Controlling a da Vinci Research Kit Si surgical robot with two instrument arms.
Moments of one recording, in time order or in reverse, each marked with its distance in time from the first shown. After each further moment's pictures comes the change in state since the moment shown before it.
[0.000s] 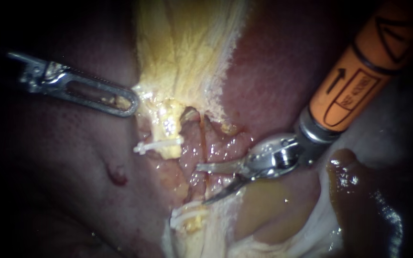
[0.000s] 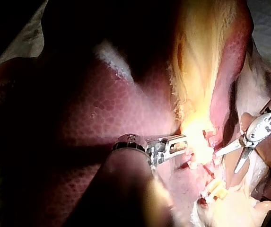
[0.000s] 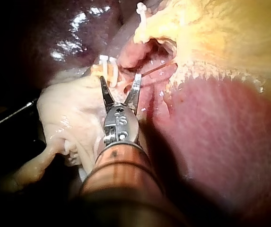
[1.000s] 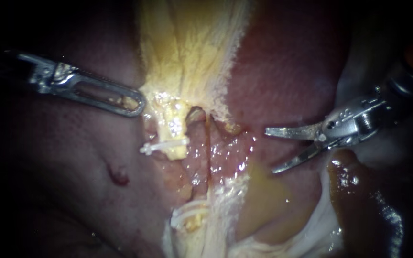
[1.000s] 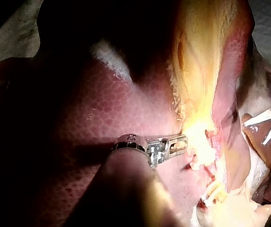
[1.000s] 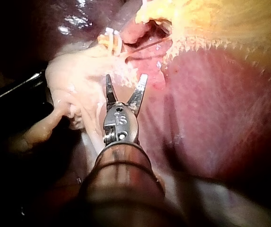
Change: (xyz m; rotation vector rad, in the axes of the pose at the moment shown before) right arm 0.001 0.002 -0.011 -0.041 -0.005 -0.012; left arm 0.000 0.001 0.004 -0.004 -0.005 0.004
